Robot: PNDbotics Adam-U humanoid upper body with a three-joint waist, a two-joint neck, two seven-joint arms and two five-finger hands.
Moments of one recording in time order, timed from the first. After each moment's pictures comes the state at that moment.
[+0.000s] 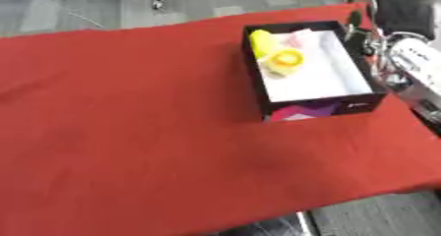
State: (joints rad) left arm -0.51 0.24 0.18 -1.78 0.24 -0.22 -0.65; right arm -0.28 -0.91 0.17 -1.98 0.99 0.90 -0.01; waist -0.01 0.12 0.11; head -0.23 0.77
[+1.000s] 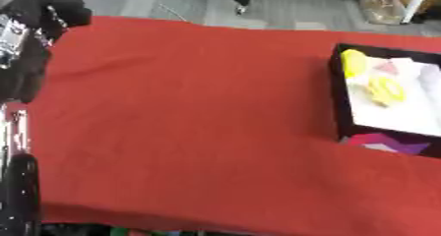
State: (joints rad) left arm -0.34 0.12 0.28 -1.91 0.14 -0.07 -0.53; right arm -0.14 -0.63 0.15 -1.98 0.88 0.48 -0.64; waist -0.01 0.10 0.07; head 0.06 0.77
